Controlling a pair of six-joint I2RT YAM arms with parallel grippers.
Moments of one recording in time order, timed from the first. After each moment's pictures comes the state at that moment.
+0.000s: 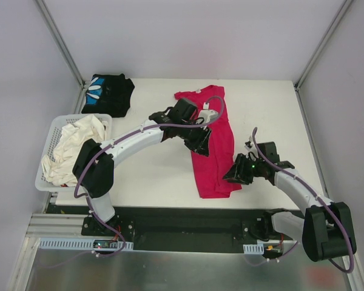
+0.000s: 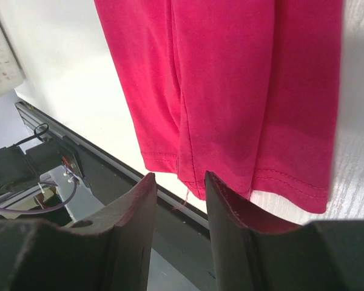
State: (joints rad) left arm -0.76 1.77 1.46 -0.55 0.60 -0.15; right arm 0.21 1.11 0.50 -0.43 -0.61 0.53
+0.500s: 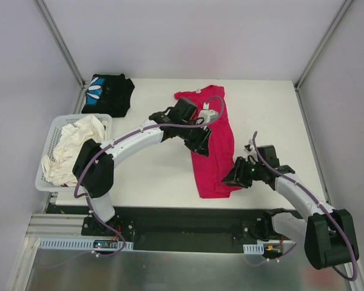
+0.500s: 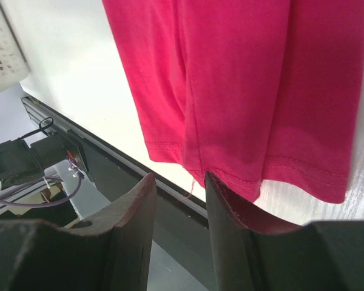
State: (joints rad) left arm -0.76 1.77 1.46 -0.55 0.60 -0.15; right arm 0.24 1.05 0.46 -0.42 -0.62 0.59
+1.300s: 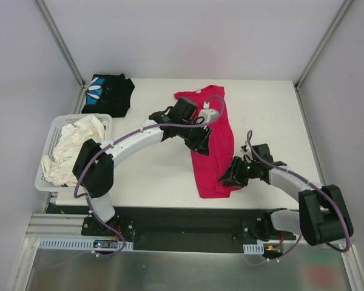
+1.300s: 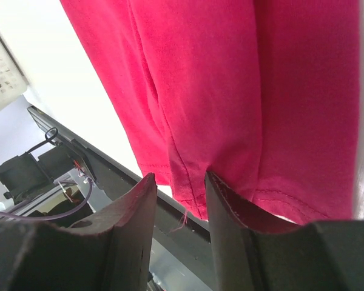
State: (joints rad) left arm -0.76 1.77 1.46 -0.55 0.59 -0.14; right arm 0.25 1.24 0.45 -0.29 -0.63 0.66
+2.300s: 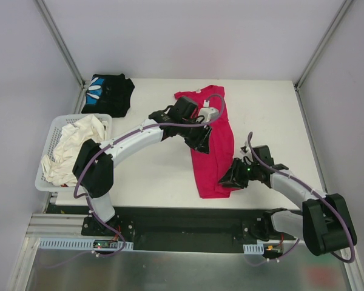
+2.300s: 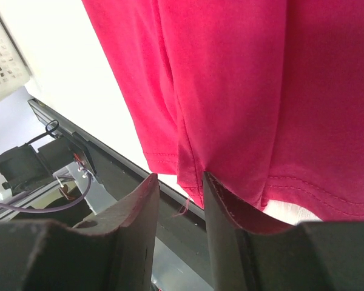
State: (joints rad) left arm -0.76 1.77 1.48 -0.55 0.56 -0.14; right arm 0.27 1.17 0.44 -0.31 -0.63 0.67
